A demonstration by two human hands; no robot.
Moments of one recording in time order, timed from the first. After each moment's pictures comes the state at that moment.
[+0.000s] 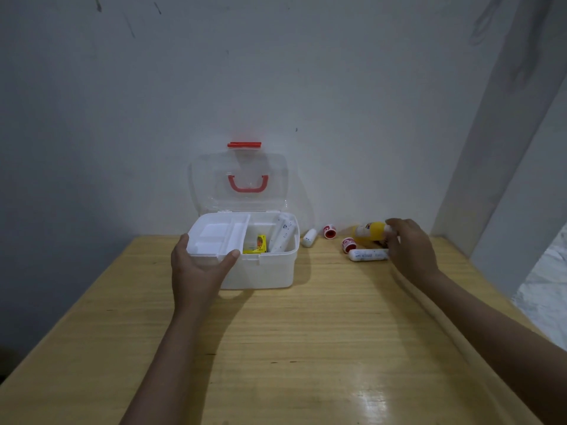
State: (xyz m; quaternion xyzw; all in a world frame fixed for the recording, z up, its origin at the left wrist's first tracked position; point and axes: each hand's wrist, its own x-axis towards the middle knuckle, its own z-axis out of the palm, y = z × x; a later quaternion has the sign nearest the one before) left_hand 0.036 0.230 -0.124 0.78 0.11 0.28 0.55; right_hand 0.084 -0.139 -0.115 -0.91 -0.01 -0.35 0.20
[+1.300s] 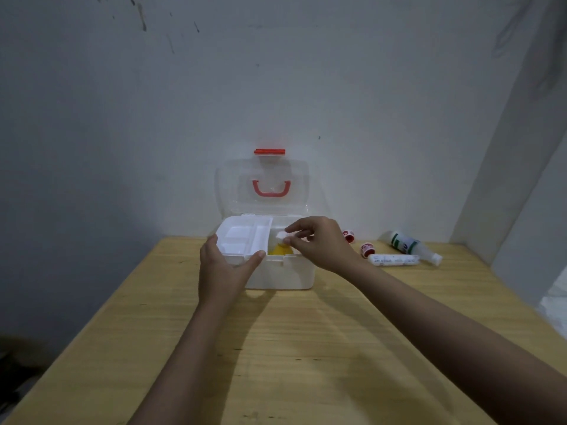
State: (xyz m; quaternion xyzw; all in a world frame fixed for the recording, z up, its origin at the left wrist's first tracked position) left_hand 0.034 0.236 -0.114 0.84 0.12 0.24 0.47; right_hand 0.058 0.048 -0.056 -0.88 -0.20 -0.15 0.40
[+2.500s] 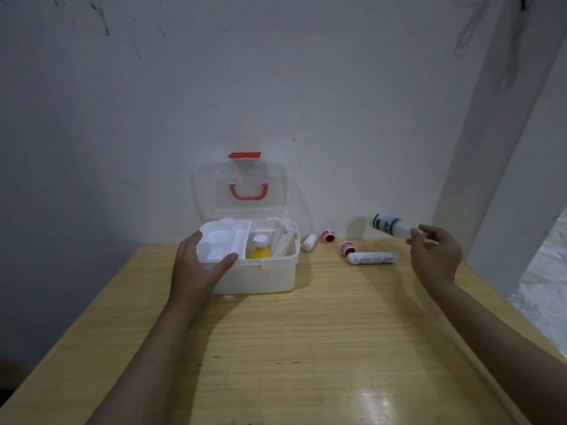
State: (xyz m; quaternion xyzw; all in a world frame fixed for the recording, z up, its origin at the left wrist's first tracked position) left_hand 0.049 0.252 -0.114 0.85 0.03 0.27 0.45; right_hand 0.052 -0.143 -0.105 -0.74 0.17 -0.39 0.51
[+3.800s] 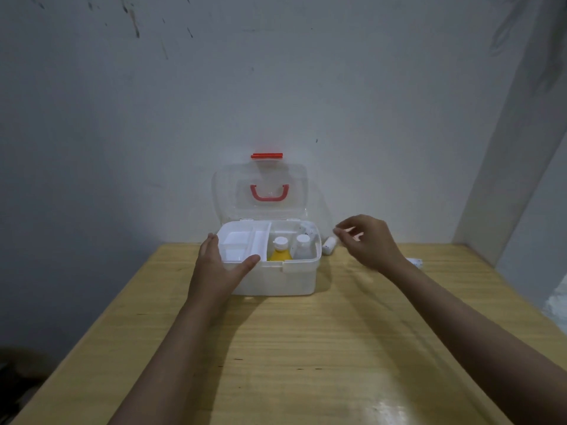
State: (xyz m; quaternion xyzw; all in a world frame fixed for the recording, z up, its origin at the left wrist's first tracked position) left_hand 0.043 0.254 -0.106 0.89 0.06 0.20 0.40; right_hand 0.082 -0.032 -0.072 -0.89 -0.13 -0.25 0.36
